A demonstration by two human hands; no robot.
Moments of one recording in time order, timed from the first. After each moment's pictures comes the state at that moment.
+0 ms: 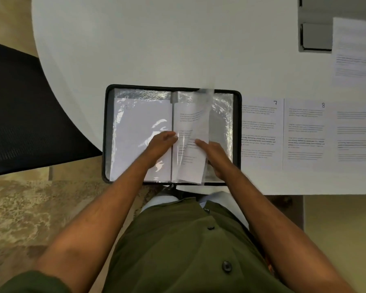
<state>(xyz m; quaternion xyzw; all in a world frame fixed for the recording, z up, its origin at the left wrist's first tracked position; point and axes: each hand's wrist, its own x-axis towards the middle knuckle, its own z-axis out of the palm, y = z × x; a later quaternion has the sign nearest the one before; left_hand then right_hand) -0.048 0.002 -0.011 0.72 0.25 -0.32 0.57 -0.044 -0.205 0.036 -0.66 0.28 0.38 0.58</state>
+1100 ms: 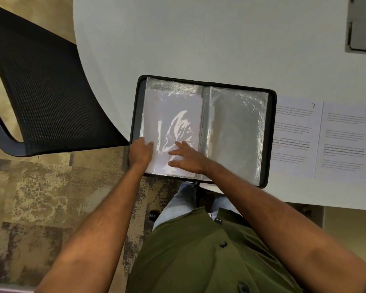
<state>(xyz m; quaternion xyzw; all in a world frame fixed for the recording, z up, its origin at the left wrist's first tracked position) -0.117 0.114 -0.036 0.81 0.41 -0.19 0.37 -0.073 -0.079 -0.024 -0.77 -0.15 0.54 0.29</state>
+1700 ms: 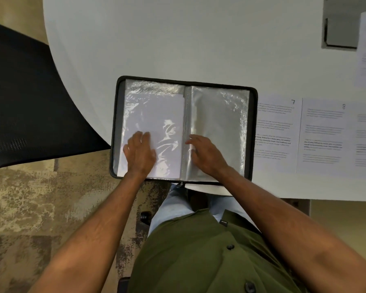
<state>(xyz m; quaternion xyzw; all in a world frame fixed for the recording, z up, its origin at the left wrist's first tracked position) -0.115 0.066 -0.044 0.95 0.18 -0.21 0.16 -0.061 -0.176 -0.032 -0.89 -0.16 0.28 0.32</state>
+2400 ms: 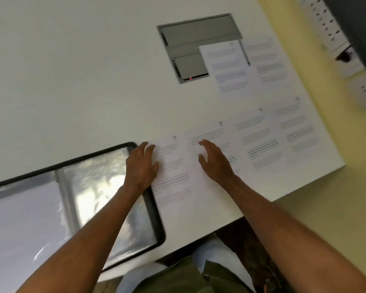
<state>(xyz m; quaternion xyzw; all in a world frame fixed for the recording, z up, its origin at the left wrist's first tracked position) 0.098 -0.275 -0.009 0.95 -0.12 -0.19 0.21 0.056 -0.543 -0.005 -0.93 0.12 0.12 0.32</state>
